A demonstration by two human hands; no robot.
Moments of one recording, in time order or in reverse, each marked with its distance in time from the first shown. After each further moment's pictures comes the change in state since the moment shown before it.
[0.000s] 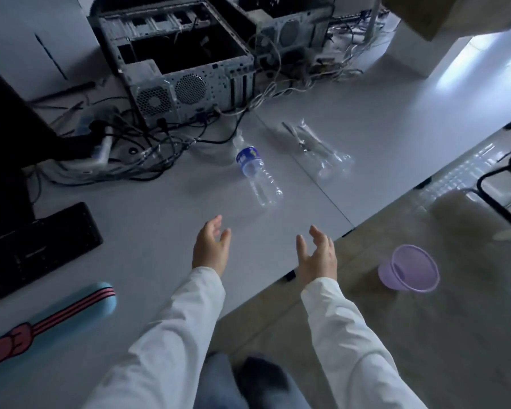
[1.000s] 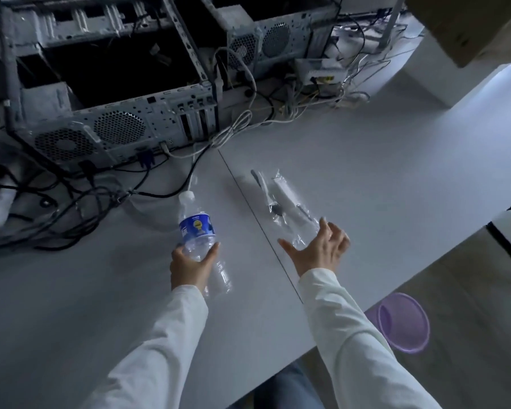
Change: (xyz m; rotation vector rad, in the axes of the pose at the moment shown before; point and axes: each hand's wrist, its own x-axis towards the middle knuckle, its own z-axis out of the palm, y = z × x) left_hand 0.166 0.083 0.130 -0.010 0.206 -0.414; right_hand 0.292 -0.026 -0.013 -0.412 -0.024 0.012
